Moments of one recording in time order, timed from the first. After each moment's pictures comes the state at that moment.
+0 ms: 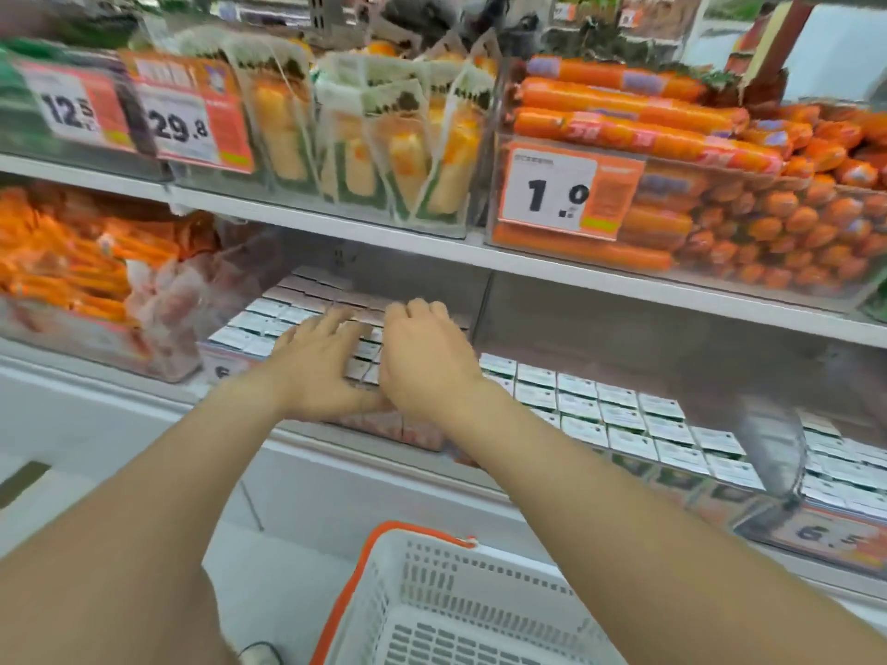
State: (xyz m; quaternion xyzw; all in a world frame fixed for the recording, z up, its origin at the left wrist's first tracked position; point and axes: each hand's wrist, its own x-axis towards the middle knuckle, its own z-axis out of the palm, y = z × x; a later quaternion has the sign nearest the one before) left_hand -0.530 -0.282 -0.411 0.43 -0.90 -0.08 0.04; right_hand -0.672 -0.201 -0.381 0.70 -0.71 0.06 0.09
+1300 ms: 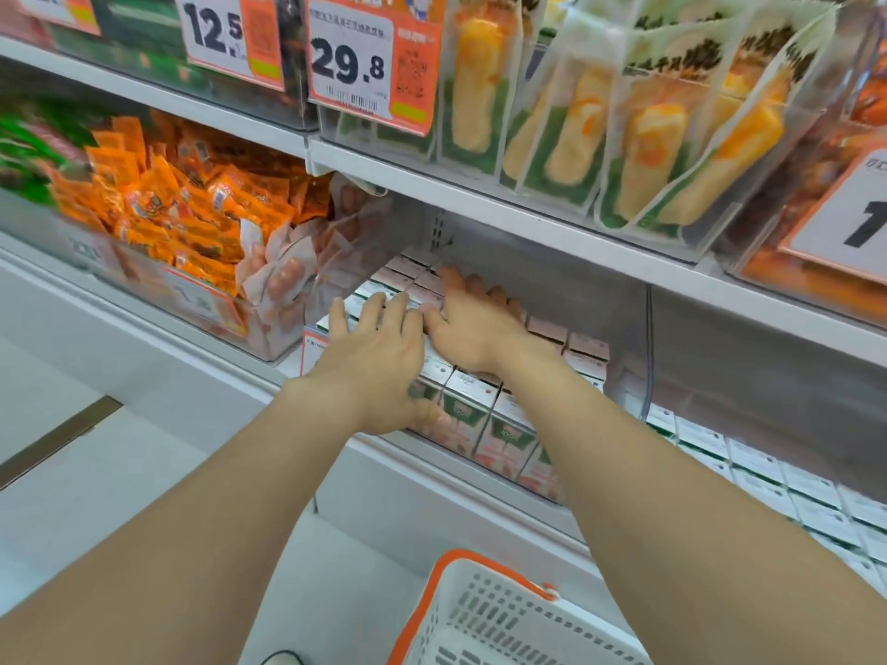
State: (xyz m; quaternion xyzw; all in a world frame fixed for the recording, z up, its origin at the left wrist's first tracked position) left_hand -0.481 -0.343 -0.440 0.47 -0.88 0.02 -0.04; right_hand -0.646 -0.374 -0.440 0.66 -0.75 0.06 -0.05
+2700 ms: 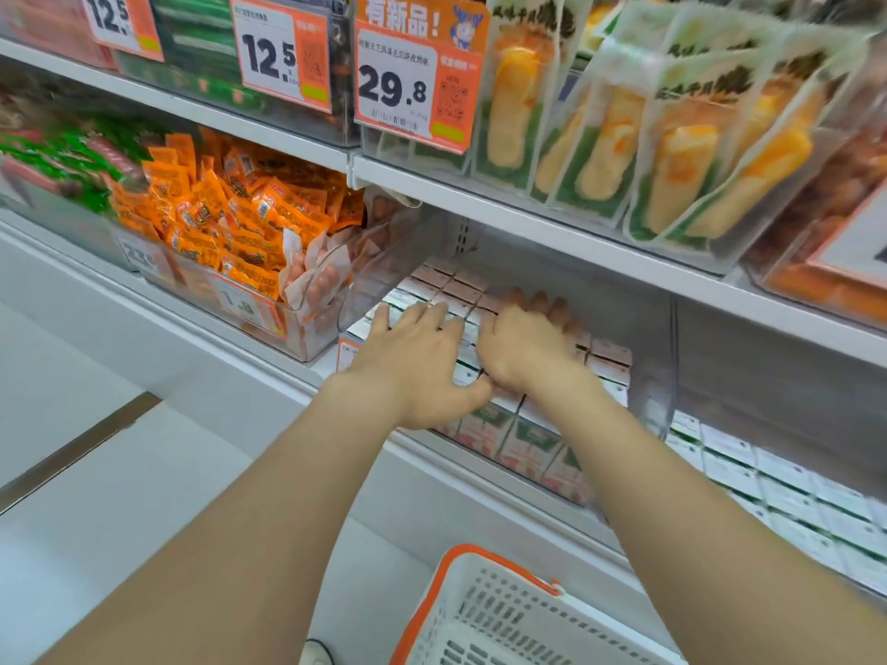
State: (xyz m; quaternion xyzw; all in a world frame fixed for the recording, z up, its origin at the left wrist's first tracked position) left_hand -0.481 -0.339 -0.430 0.45 -0.89 -0.05 0.04; right_hand -0.640 -0.351 -0.432 0.55 -0.83 0.04 -0.05
